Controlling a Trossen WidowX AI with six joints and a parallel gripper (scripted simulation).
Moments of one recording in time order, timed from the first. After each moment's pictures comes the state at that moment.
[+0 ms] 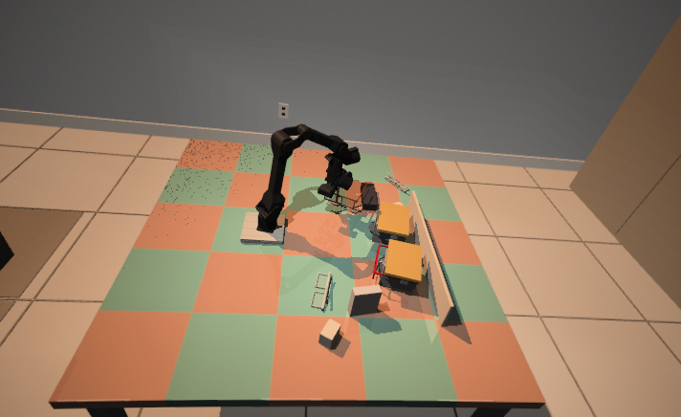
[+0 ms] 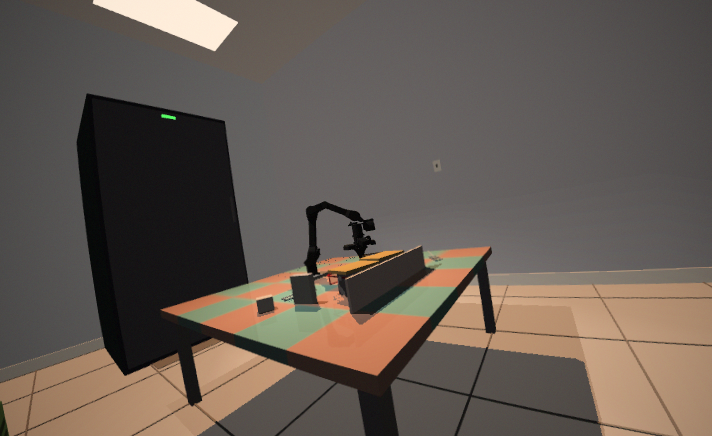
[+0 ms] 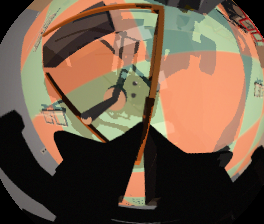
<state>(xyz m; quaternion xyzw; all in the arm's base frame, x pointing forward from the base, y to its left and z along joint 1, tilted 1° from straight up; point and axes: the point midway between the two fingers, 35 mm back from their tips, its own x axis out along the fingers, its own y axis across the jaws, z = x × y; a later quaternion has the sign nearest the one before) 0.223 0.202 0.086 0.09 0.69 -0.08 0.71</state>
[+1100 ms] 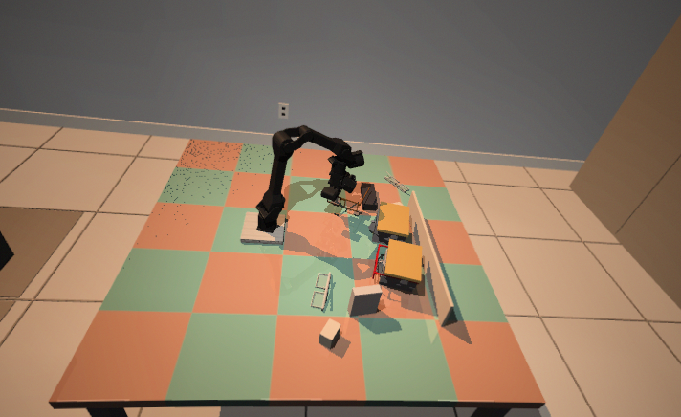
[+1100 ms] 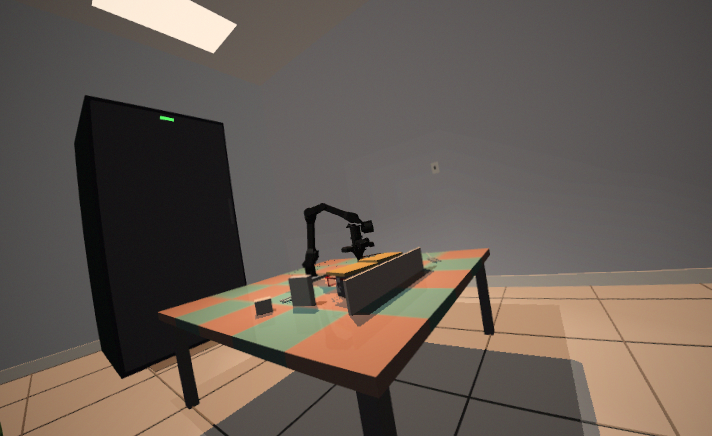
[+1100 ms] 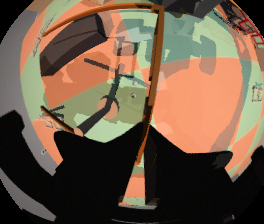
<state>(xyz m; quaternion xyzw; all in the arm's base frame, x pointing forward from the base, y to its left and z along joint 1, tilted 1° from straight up) 0.239 0.185 0.086 0.09 0.69 -0.08 0.71</state>
